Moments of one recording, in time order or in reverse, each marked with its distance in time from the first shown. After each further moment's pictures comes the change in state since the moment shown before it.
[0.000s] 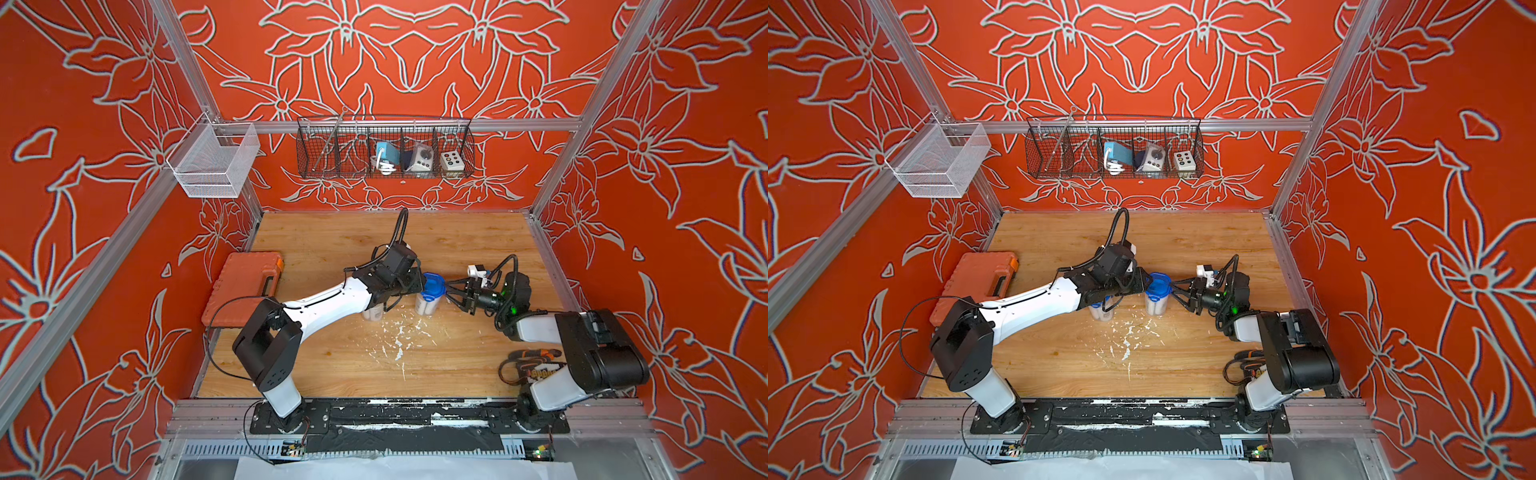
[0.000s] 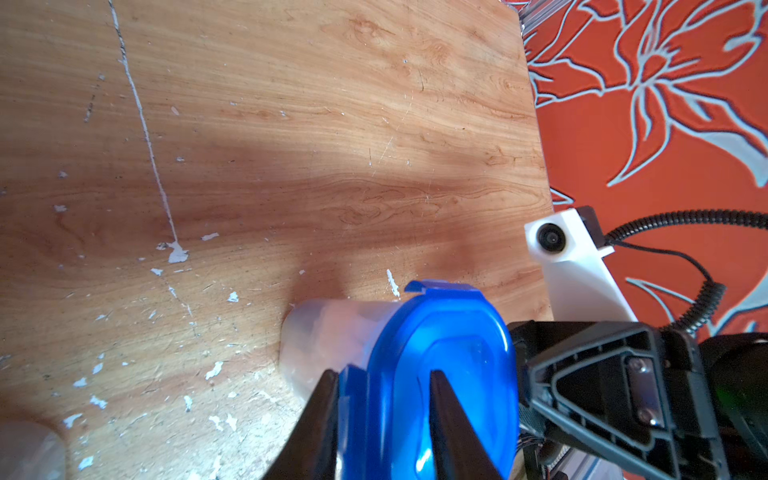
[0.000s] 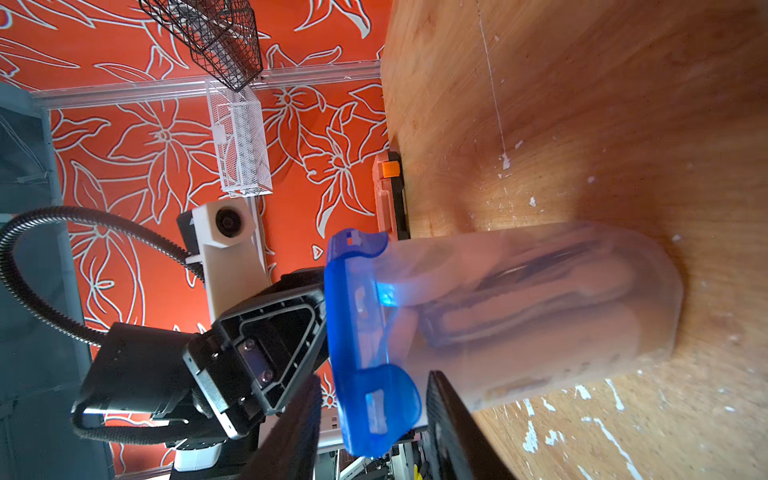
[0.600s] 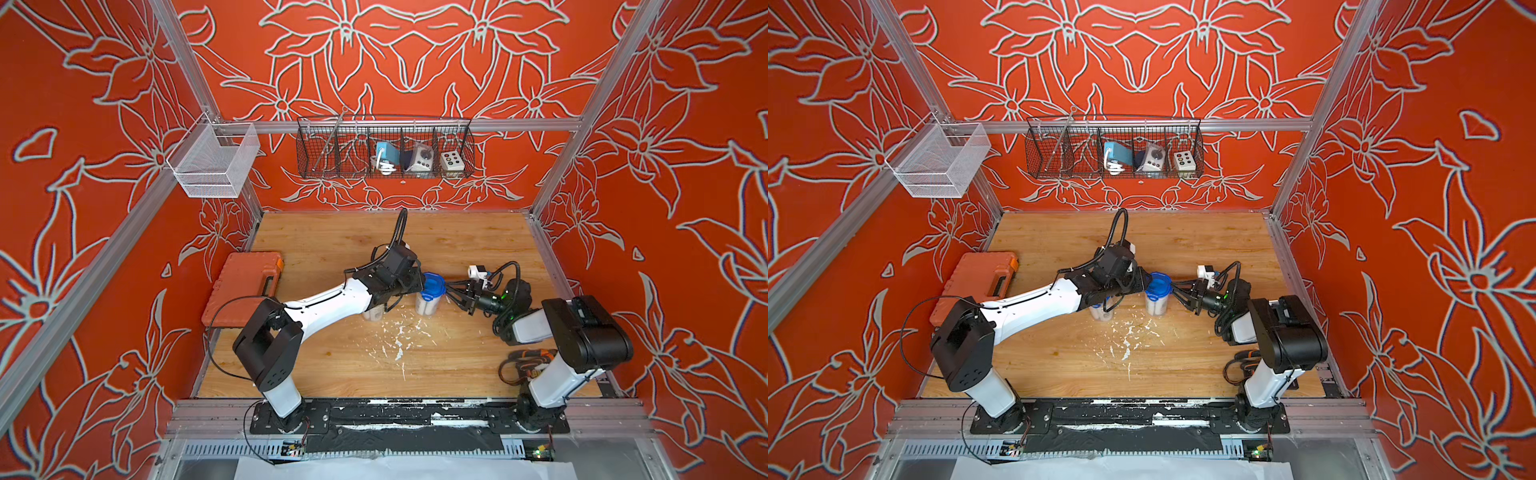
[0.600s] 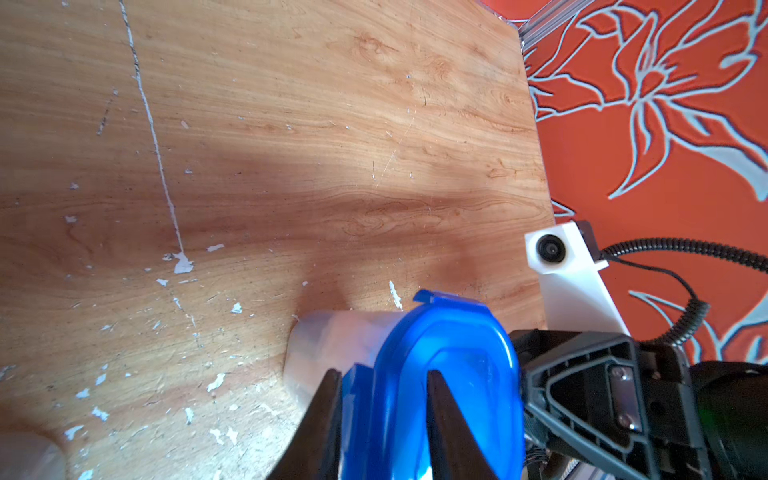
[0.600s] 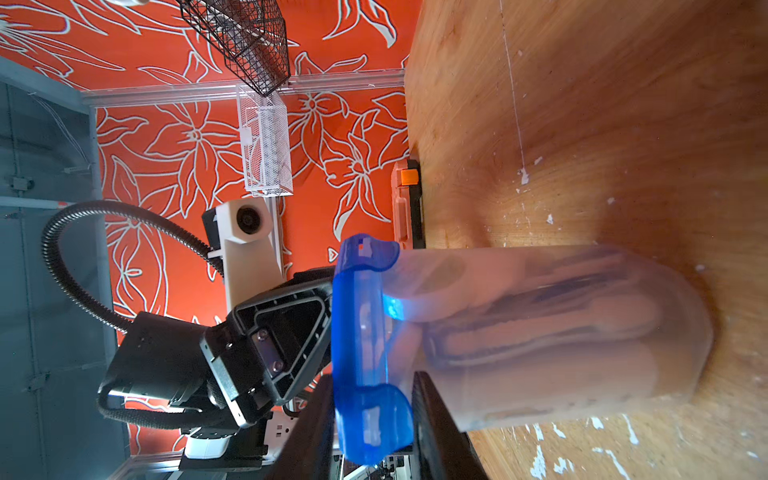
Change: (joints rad) left arm -0.003 0.004 -0.015 0.036 -0.029 -0.008; right arm -0.008 0.114 -0.055 0.323 0.006 0.119
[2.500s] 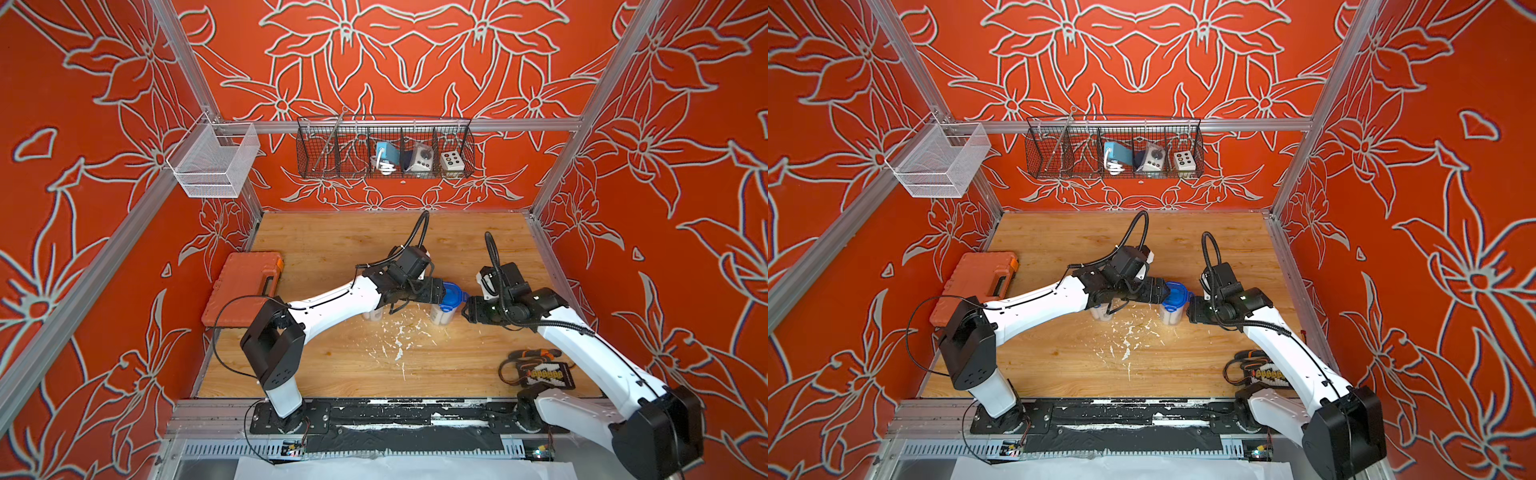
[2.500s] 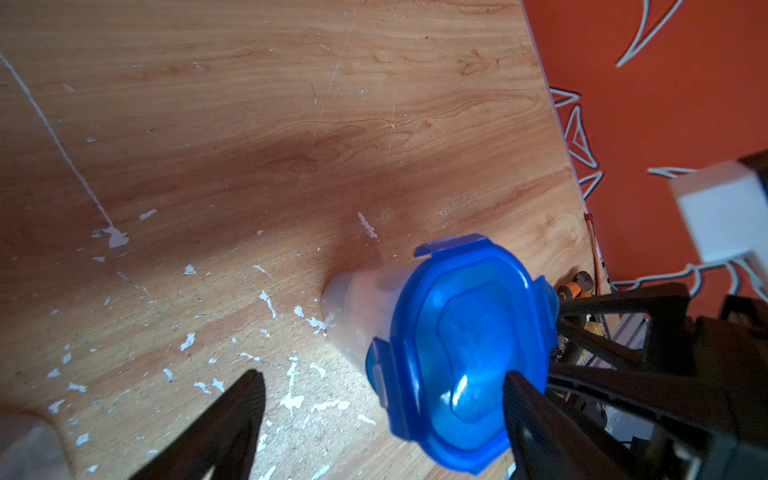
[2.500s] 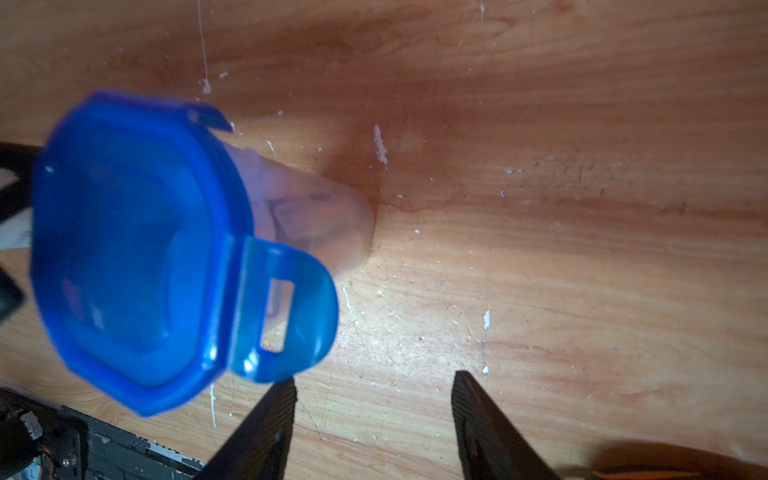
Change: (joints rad) left arm -0.069 0.031 0.137 -0.190 0.096 0.192; right arm 0.252 -0.549 0.510 -2.076 0.922 -1.154
